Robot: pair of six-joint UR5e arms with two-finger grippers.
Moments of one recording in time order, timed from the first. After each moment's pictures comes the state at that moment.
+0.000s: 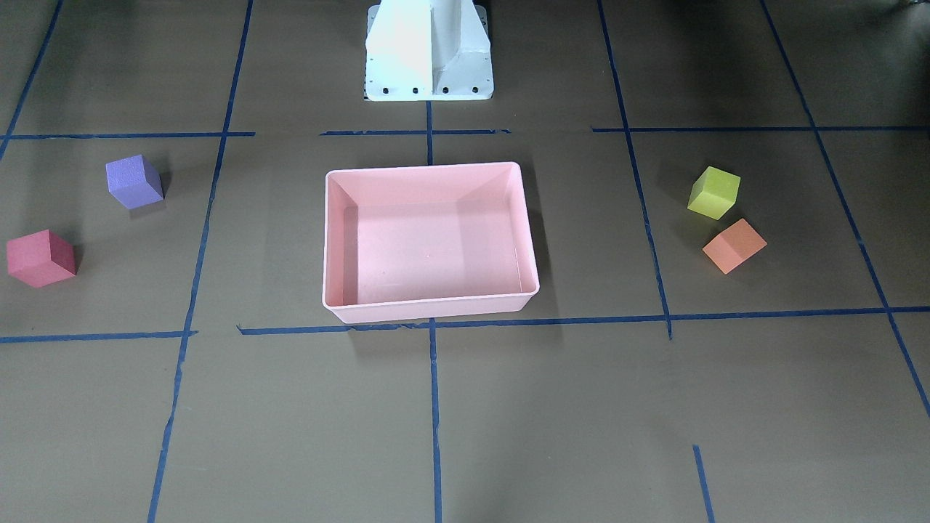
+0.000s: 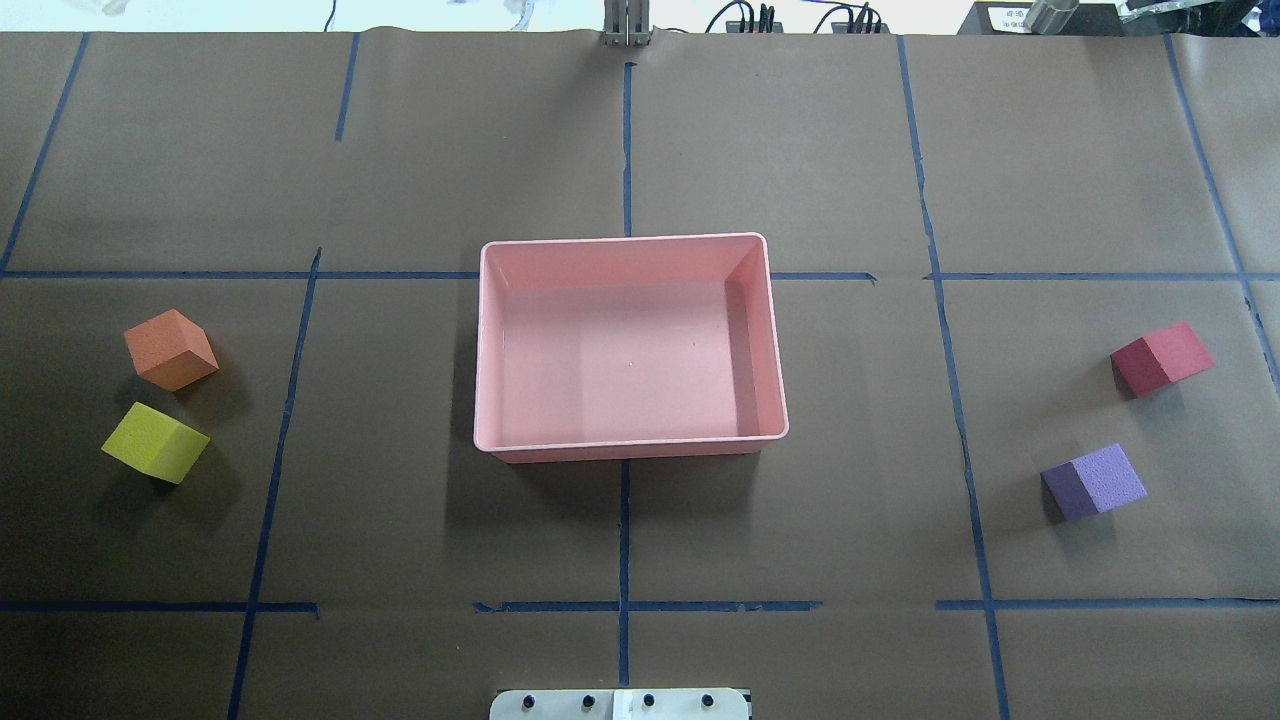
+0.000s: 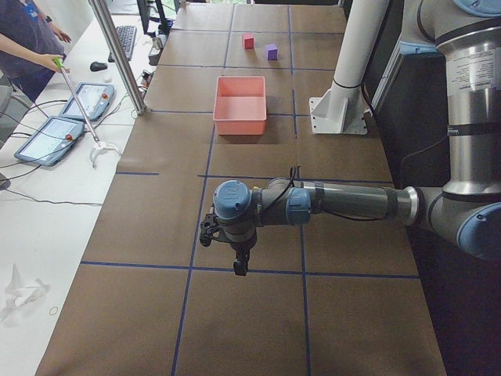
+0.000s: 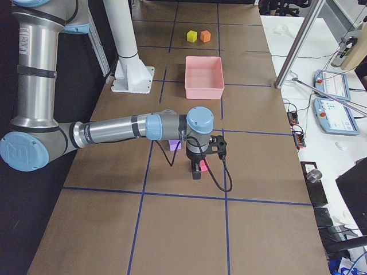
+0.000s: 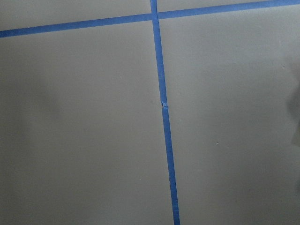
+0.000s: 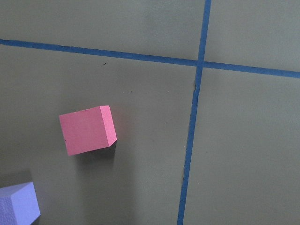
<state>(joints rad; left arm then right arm) -1.54 -1.40 -1.79 -1.45 -2.37 0.15 1.52 -1.70 1.89 -1.72 2.35 -0.04</state>
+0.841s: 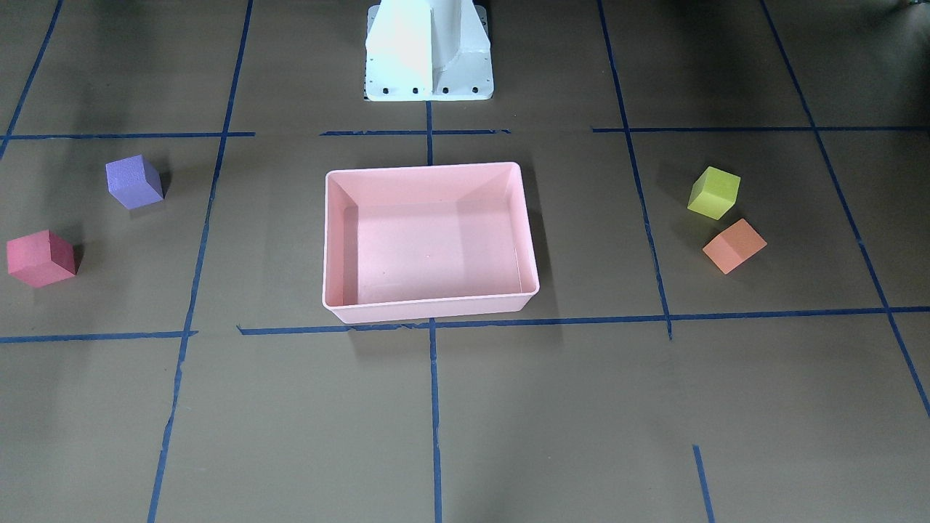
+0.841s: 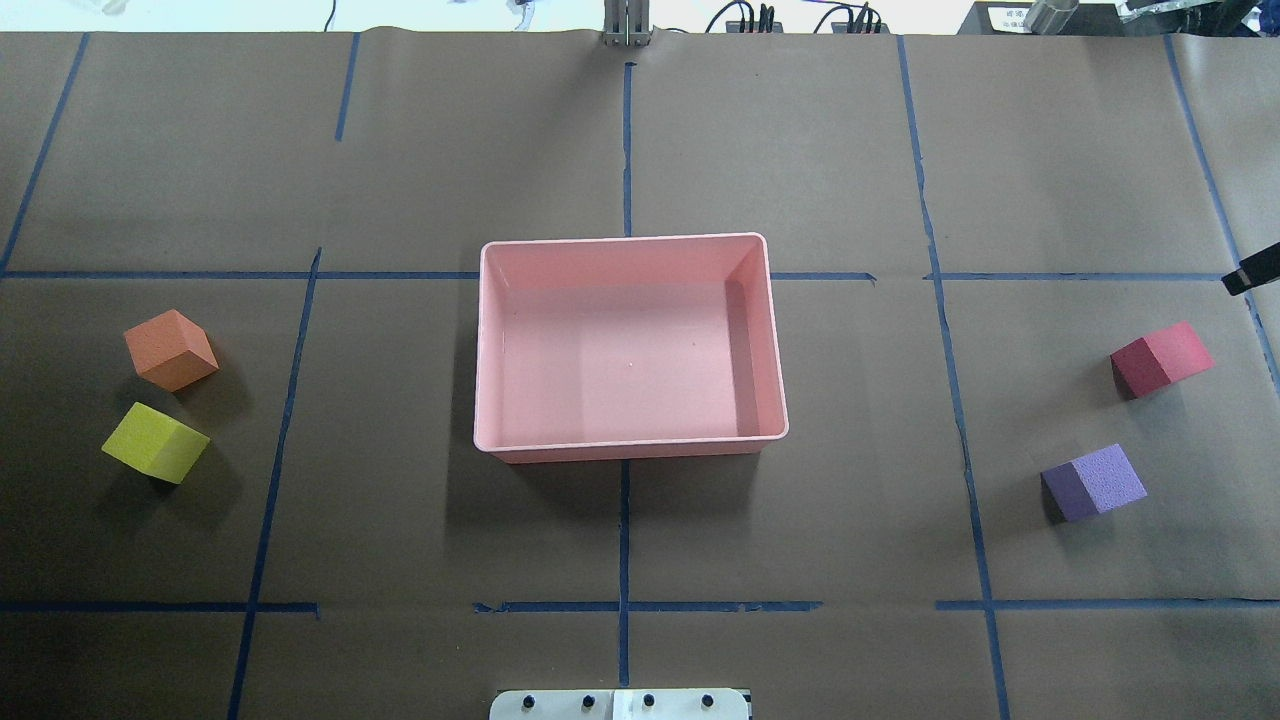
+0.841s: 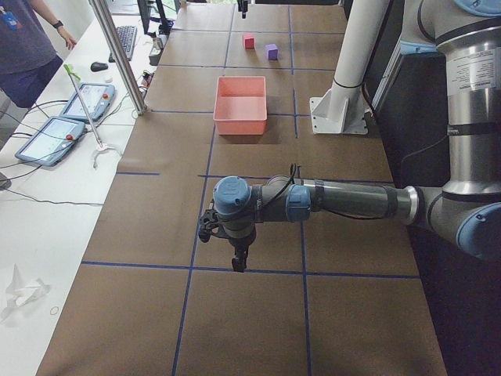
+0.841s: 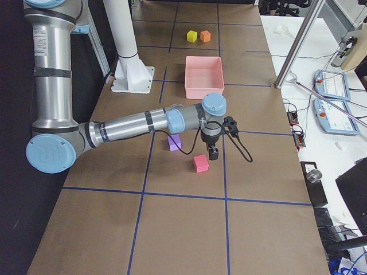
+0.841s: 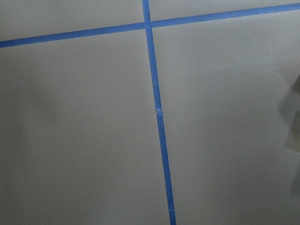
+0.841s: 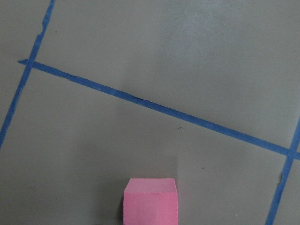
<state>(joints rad) -1.54 -1.41 -1.80 -1.45 -2.37 0.15 1.26 -1.57 1.73 -1.34 2.31 0.16</state>
